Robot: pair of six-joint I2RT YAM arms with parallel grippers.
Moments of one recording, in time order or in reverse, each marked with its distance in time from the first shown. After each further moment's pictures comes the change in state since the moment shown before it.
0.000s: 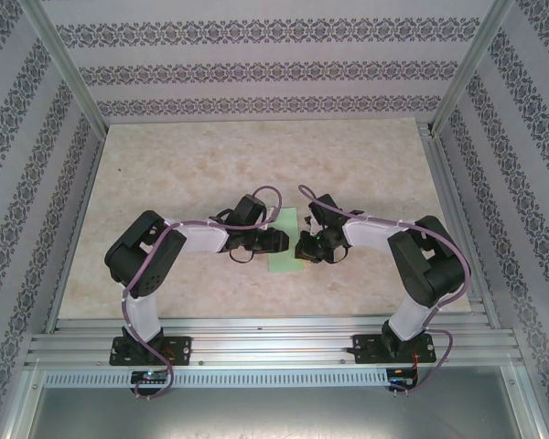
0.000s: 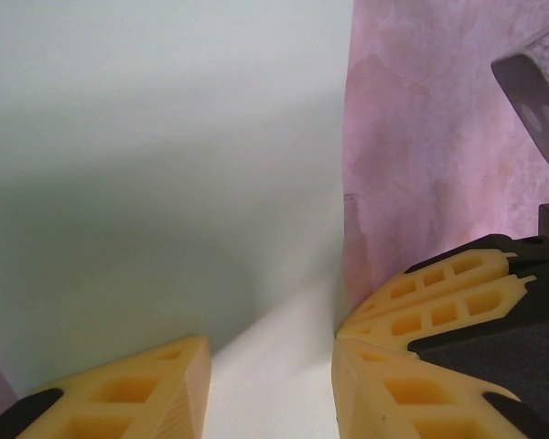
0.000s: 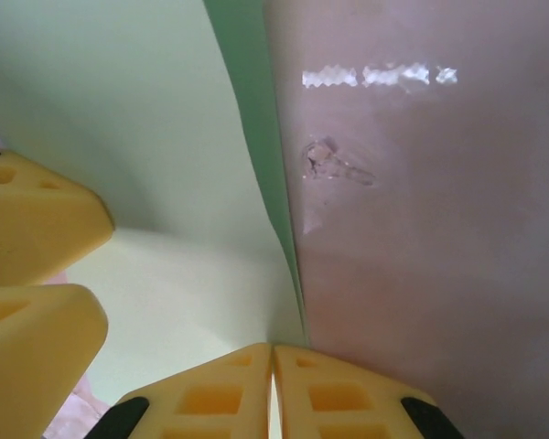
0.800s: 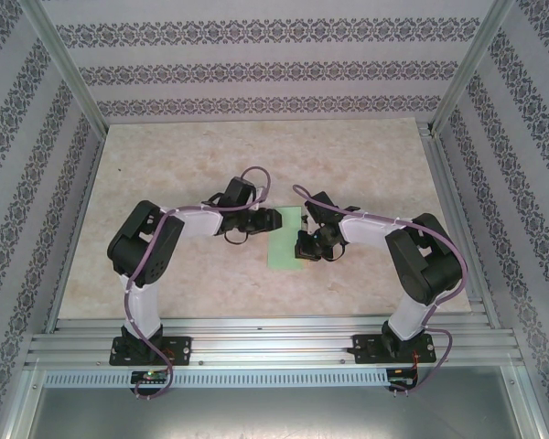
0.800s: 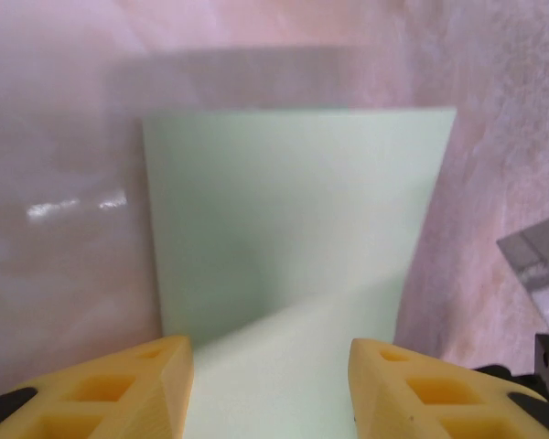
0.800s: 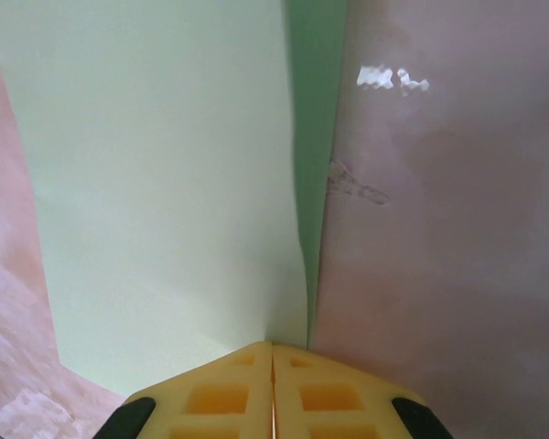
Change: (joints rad) left arm 0.140 0.068 0.125 -0.015 0.014 0.024; right arm 0.007 0.023 0.045 -0.060 0.045 -0.063
